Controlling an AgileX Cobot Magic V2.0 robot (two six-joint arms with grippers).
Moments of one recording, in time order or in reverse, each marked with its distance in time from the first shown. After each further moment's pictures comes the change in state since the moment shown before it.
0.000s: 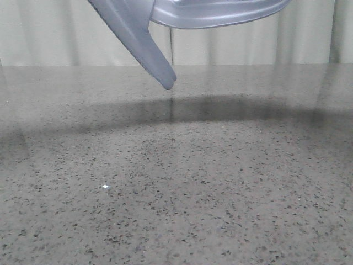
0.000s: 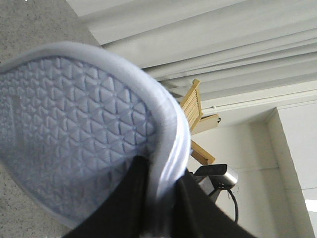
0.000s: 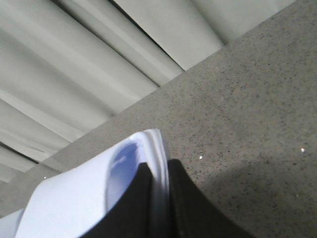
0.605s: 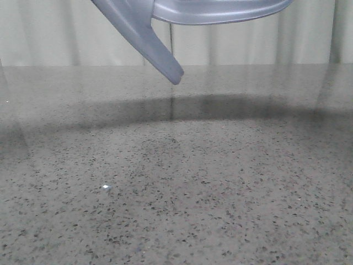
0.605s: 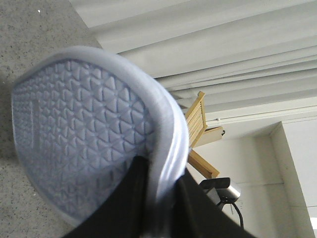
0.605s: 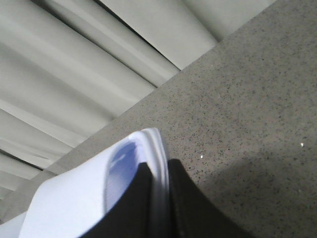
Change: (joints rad) left arm 0.000 0.000 0.000 0.000 -0.053 -0.019; right arm -0.003 0.000 -0.007 0.055 0.004 0.000
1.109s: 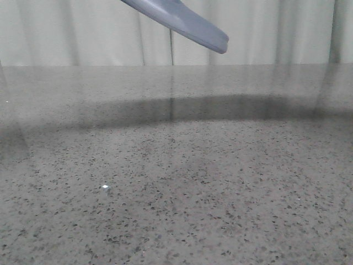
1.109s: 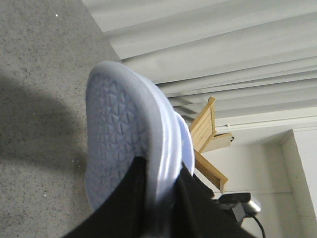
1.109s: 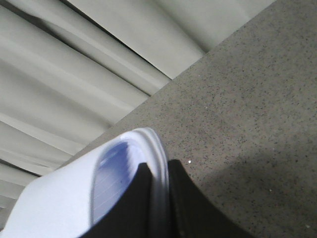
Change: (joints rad) left arm -0.008 0.000 0.000 0.024 -0.032 -0.033; right arm -0.158 -0.094 -0.004 -0.006 0.176 0.000
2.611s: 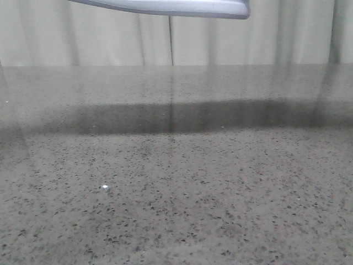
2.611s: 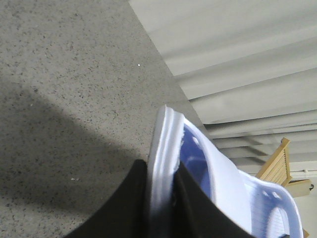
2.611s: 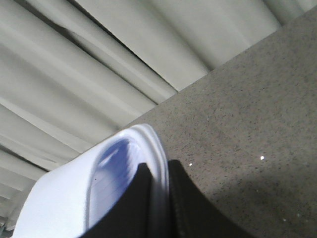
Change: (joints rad) left arm -0.009 -0.057 -0.002 0.515 -0.264 -0.419; right arm -0.133 -0.204 -0.003 -0.086 0.207 0.007
